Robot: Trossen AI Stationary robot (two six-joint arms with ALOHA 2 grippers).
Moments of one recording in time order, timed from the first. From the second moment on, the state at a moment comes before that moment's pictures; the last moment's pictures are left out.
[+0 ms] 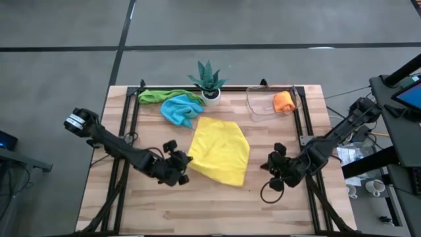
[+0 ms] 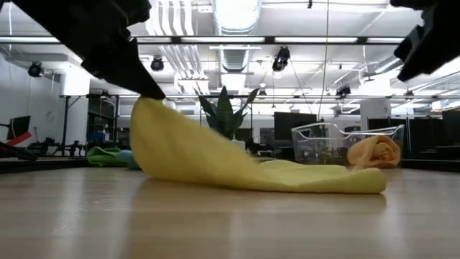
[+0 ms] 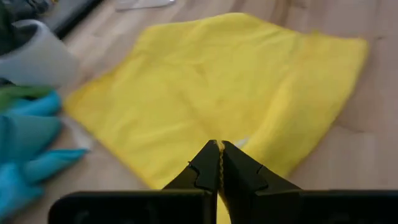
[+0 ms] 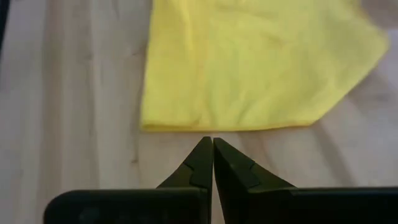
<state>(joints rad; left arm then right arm) -0.50 1.43 0.79 -0.24 -0.74 -0.57 0.70 1.12 0.69 -0.57 0.54 0.80</state>
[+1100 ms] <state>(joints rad) -0.53 1.68 0.88 -0.01 -0.61 -0.53 0.67 1.48 0.50 0.08 0.57 0.78</state>
